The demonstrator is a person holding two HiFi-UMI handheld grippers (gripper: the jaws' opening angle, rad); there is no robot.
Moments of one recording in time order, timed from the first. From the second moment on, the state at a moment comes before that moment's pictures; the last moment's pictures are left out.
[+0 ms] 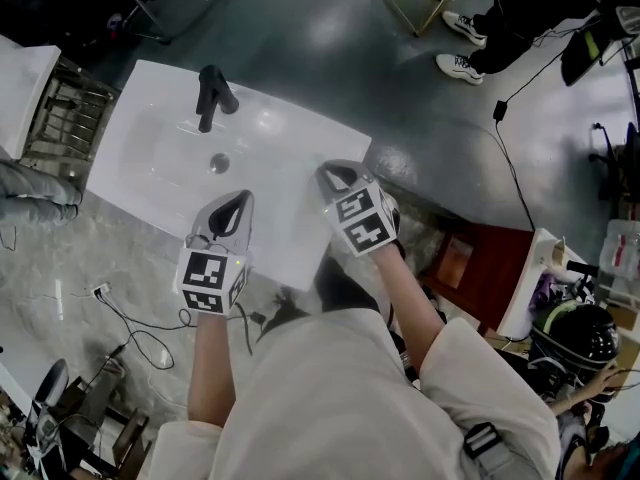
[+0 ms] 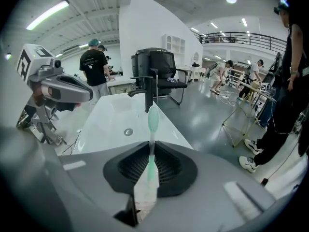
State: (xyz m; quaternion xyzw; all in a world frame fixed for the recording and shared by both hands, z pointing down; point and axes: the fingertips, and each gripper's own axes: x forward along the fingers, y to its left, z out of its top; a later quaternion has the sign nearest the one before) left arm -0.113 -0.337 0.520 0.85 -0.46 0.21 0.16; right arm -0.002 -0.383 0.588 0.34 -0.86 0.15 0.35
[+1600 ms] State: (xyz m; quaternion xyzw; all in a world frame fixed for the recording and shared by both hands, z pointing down) left arm -0.076 -0.149 0.366 0.93 -0.35 0.13 -0.01; right arm 0.067 -0.135 0.356 0.55 -0.82 0.06 0.14
